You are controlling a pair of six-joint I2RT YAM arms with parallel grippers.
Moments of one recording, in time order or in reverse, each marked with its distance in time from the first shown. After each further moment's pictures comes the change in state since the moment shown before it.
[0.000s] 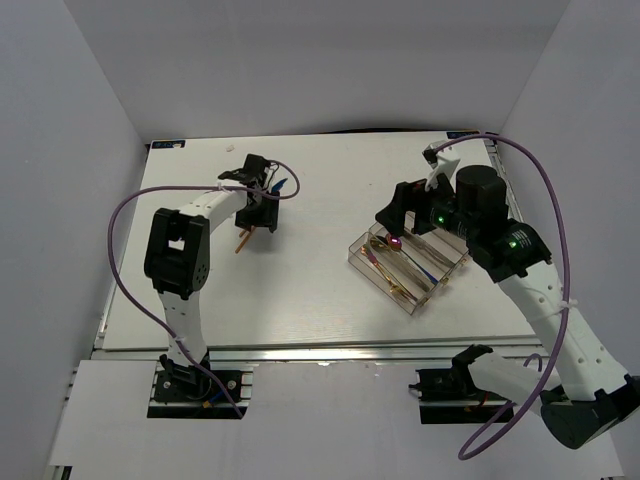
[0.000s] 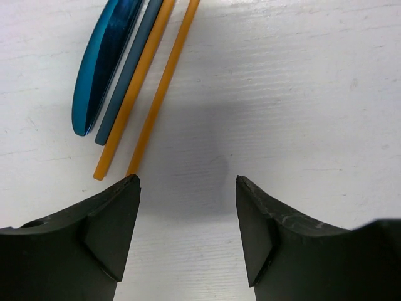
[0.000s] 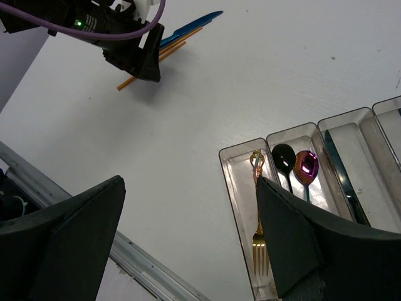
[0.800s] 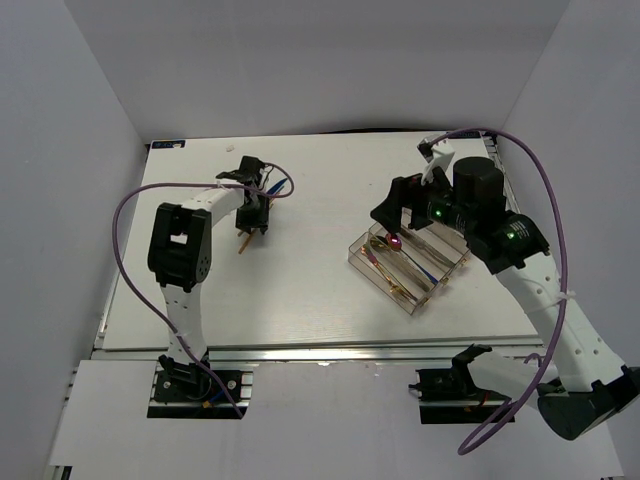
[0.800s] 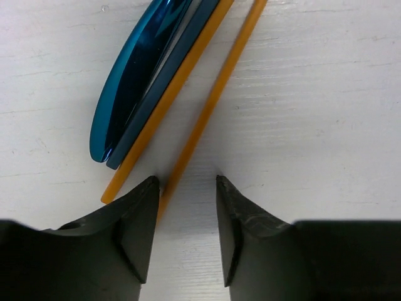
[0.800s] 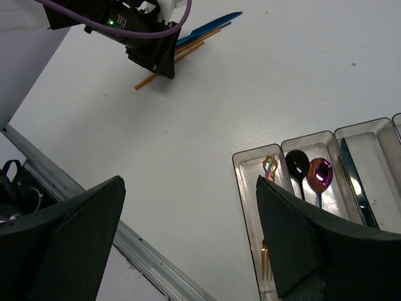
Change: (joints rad) left arm 0.036 0.081 0.036 0.003 0.016 0.002; right arm 0.001 0.046 0.049 -0.013 -0.066 0.001
